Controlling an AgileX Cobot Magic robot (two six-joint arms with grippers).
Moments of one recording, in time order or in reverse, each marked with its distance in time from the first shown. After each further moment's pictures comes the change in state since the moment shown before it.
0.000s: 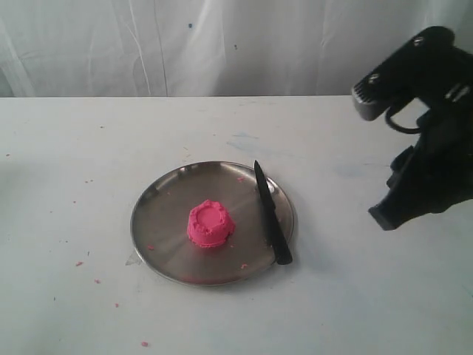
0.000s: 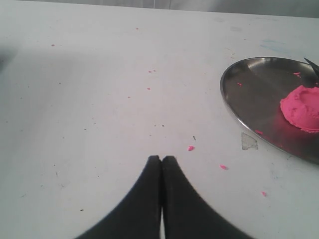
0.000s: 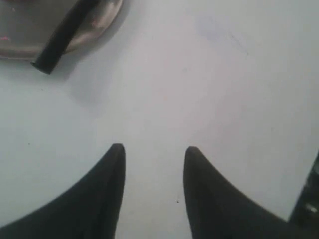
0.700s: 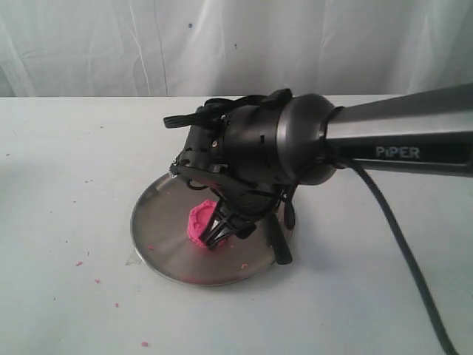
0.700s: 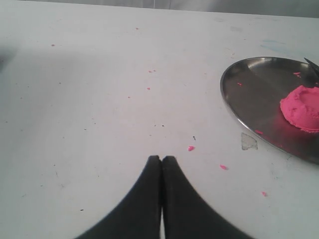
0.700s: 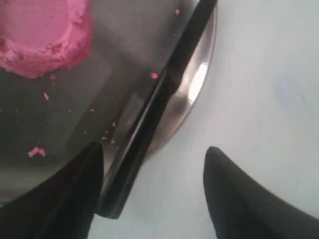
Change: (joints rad) left arm 0.000 0.000 0.000 0.000 0.000 0.000; right arm 0.282 0.804 -0.405 -0.292 0.043 0.415
